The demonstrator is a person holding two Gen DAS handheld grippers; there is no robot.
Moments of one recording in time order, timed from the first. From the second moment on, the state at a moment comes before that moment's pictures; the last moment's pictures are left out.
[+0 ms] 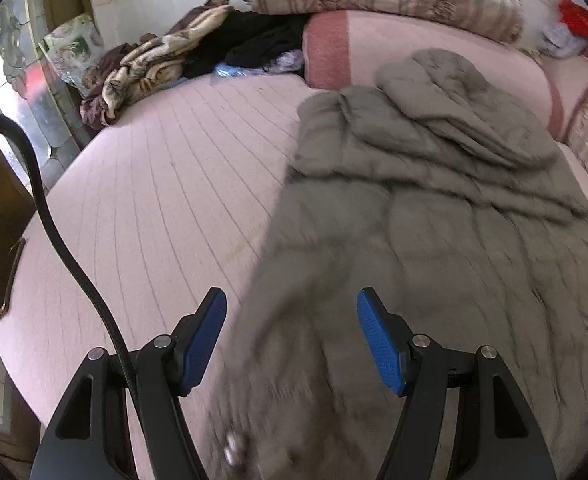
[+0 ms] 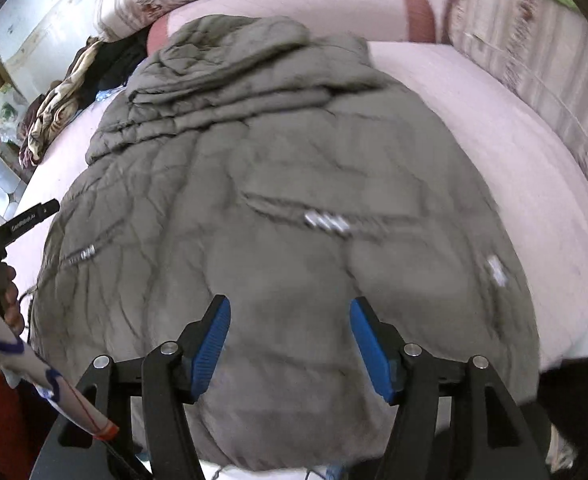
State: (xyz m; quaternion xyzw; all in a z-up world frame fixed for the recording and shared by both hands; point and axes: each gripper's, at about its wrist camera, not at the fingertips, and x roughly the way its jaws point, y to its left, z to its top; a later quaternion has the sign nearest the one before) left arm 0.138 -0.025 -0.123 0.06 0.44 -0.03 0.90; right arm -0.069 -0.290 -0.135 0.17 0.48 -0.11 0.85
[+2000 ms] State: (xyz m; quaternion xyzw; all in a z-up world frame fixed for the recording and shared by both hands) left arm 0.154 0.067 -0.176 -0.20 0.57 -0.18 0.77; right arm -0.097 -0.493 -0.178 0.39 0.43 -0.17 0.80
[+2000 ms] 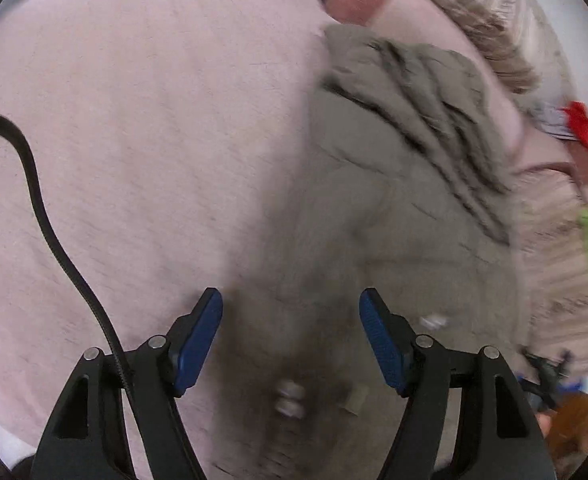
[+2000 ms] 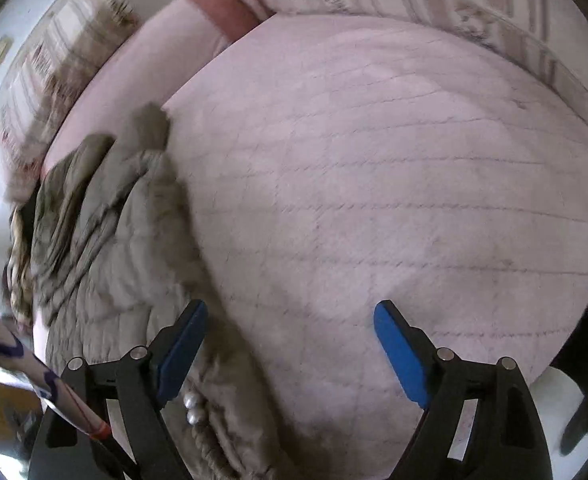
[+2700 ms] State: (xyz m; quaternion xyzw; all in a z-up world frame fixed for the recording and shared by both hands) left arm 0.064 0.052 -0.194 -0.28 0.56 -0.26 0.73; right arm -0.130 -0.407 -0.208 0.44 0.43 -0.03 0.78
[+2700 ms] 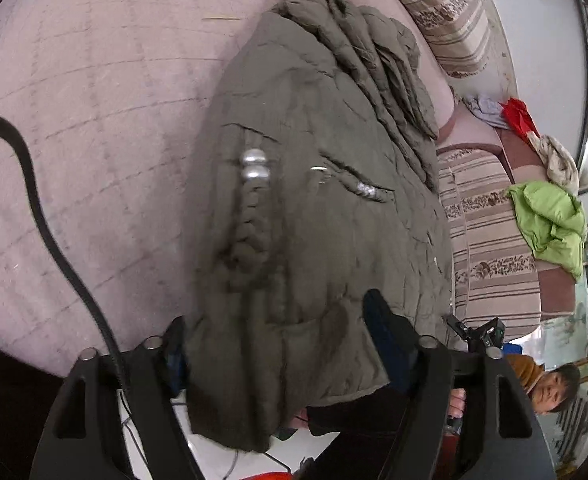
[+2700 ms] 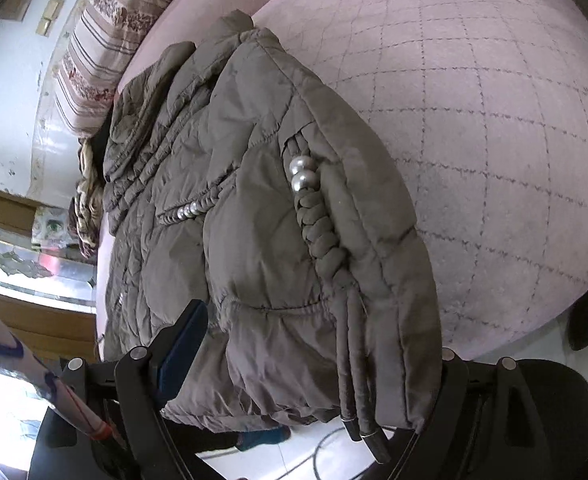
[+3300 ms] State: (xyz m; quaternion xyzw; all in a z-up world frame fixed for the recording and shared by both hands) left arm 0.027 0.025 -0.107 -0.16 0.53 -0.18 0.81; right arm -0.154 -0.369 -0.148 0.40 0.39 -0.02 0.83
